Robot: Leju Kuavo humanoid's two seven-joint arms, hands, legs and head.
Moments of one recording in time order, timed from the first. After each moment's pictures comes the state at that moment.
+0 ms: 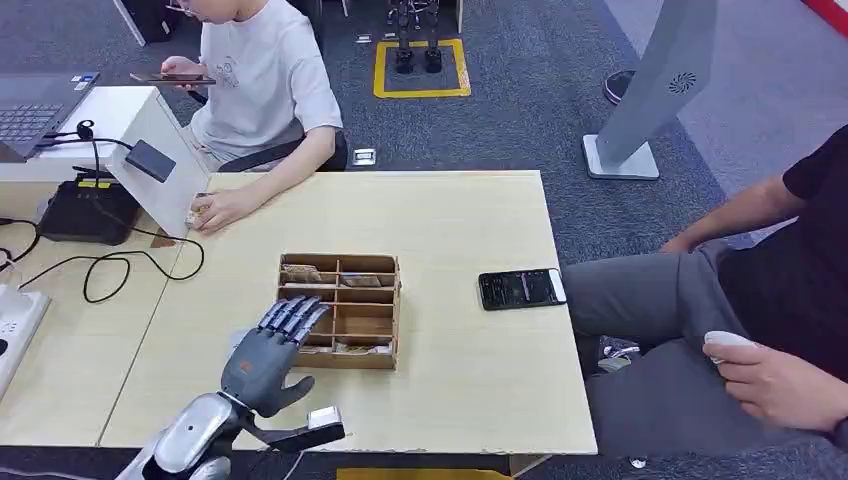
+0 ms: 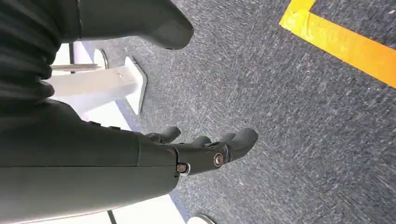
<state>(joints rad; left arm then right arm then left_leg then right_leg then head) -0.09 0.36 -0.59 -1.48 -1.06 0.25 -0.08 -0.02 -0.03 0.03 -0.17 0.78 -0.17 -0.10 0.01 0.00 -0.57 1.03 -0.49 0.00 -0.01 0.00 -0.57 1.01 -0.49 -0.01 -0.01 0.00</state>
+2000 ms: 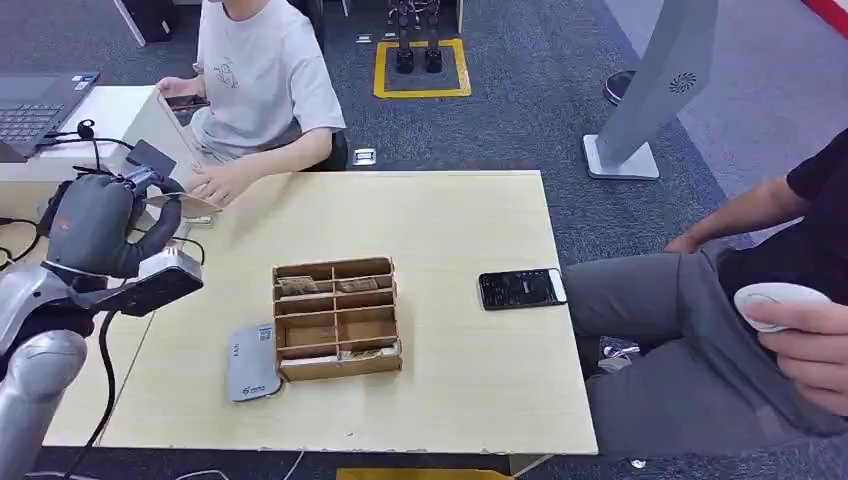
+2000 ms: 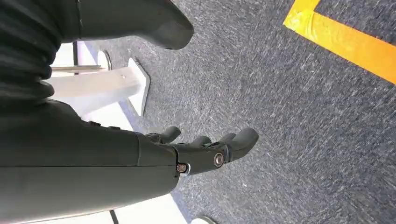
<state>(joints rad) -0.39 0.56 -0.27 -1.72 -0.67 0.05 -0.10 -0.02 -0.03 -0.01 -0.17 0.82 -0.16 -0.09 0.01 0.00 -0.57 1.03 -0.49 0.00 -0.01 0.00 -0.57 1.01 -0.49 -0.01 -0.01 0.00</state>
